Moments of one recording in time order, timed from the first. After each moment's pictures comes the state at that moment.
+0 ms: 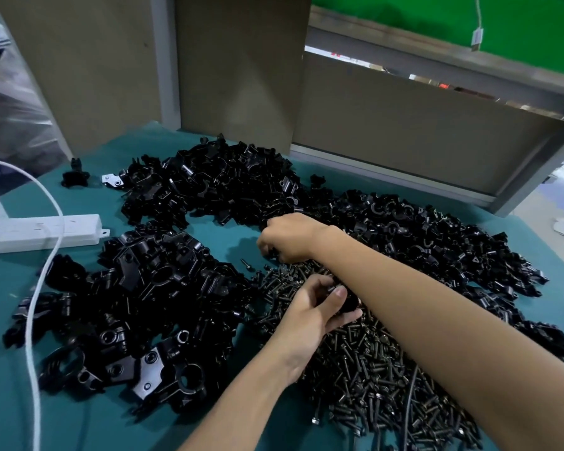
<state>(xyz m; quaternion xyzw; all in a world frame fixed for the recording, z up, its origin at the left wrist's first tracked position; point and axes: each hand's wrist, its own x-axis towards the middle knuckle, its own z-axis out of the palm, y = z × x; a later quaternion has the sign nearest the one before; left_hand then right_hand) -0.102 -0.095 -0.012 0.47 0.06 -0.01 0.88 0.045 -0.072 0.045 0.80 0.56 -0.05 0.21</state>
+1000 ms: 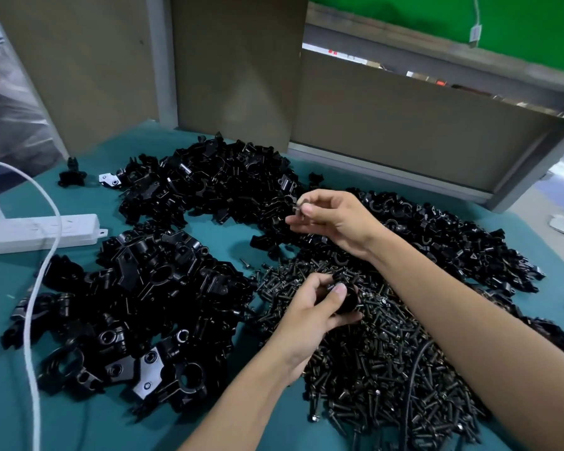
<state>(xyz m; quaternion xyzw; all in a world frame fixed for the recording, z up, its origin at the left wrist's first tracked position) -0.104 -0.094 -0.017 0.51 0.06 -0.02 0.86 0.040 -0.140 0.067 0.64 0.28 -0.29 -0.65</state>
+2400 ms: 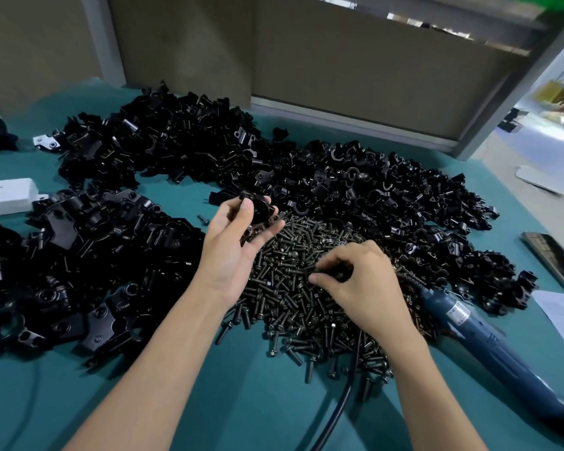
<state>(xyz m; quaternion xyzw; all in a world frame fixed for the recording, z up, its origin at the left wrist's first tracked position) -0.099 -0.067 -0.013 0.38 0.06 0.17 0.91 -0.085 -0.256 0.012 0.94 0.21 0.06 -0.26</state>
